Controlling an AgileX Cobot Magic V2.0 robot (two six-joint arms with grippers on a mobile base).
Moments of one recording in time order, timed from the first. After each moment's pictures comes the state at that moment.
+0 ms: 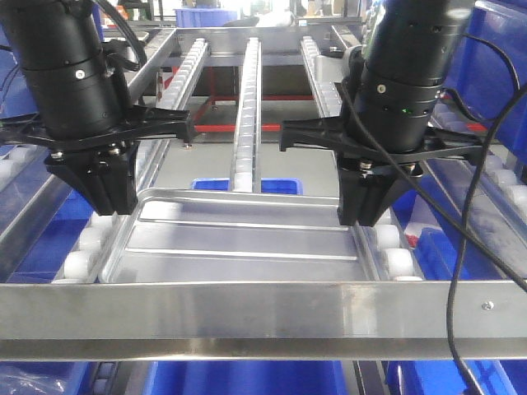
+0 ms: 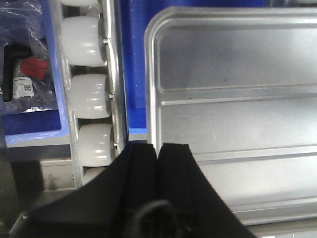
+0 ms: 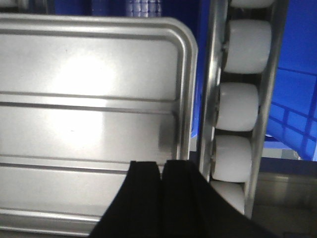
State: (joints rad) left arm -0.54 1.75 -1.24 0.08 0.80 -0.45; right arm 0.47 1.79 -1.22 -0.01 0.73 0.54
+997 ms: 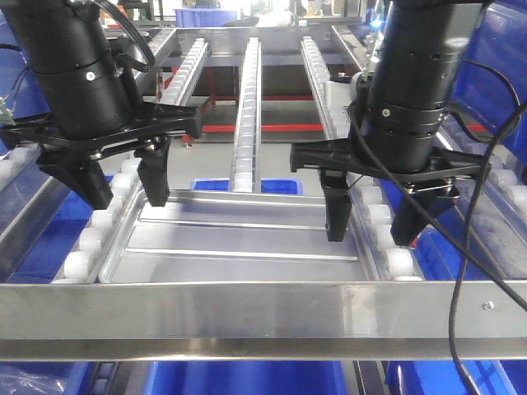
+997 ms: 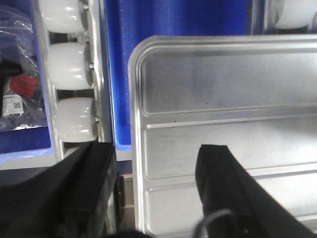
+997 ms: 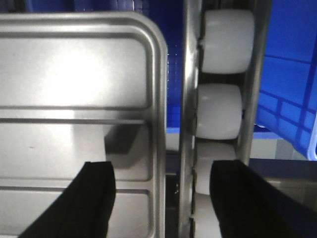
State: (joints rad) left arm -0.54 1.76 -1.24 0.08 0.73 -0.45; right arm 0.44 1.85 -1.22 -0.01 0.72 0.54
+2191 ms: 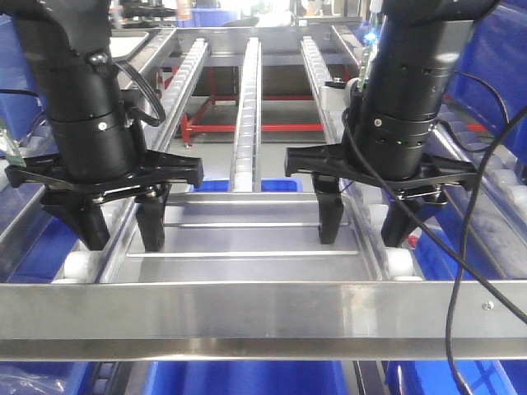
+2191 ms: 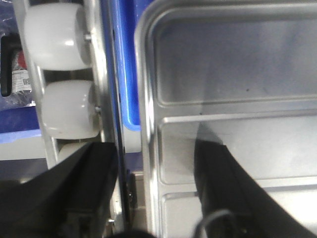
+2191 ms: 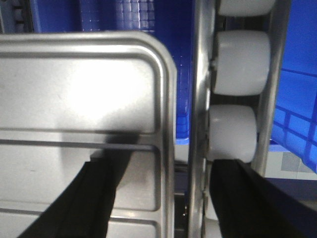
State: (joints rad) left arm -0.54 1.86 -1.24 0.09 0.74 -0.45; right arm 0.44 1.87 -1.22 -0.01 0.66 0.54
